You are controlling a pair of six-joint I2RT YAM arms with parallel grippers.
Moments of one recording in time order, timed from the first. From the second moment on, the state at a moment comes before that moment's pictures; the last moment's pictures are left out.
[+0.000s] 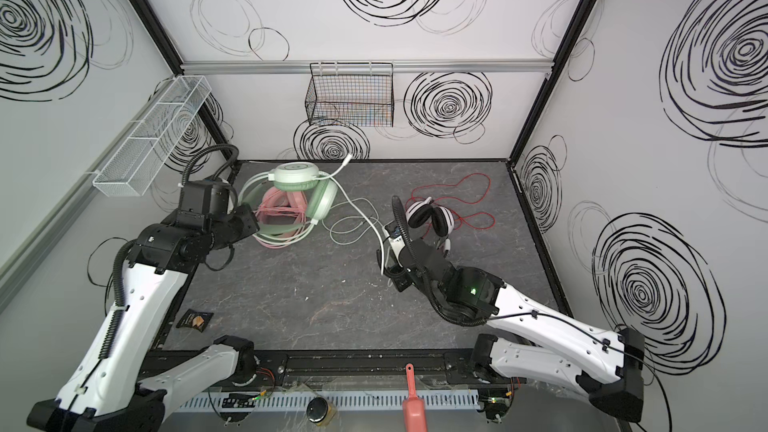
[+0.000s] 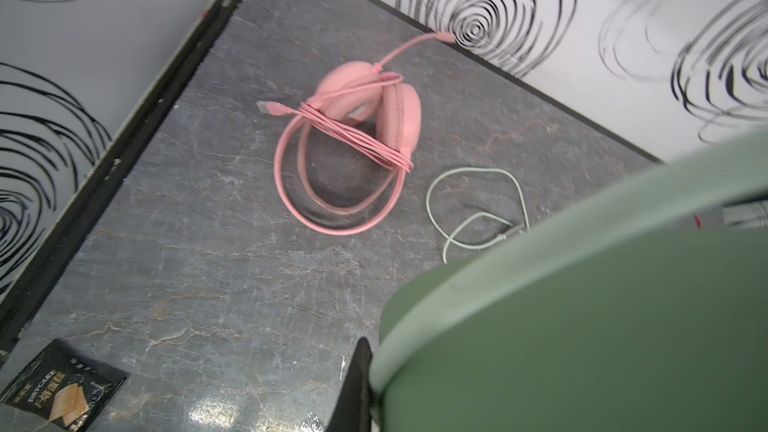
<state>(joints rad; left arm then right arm) -0.09 1.04 1.33 -1.08 -0.13 -0.59 1.04 0.93 0.92 -0.61 0.41 0.25</state>
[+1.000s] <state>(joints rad) -0.28 1.21 1.20 -0.90 -0.11 -0.58 1.38 1.29 1.59 -0.88 1.10 -0.23</state>
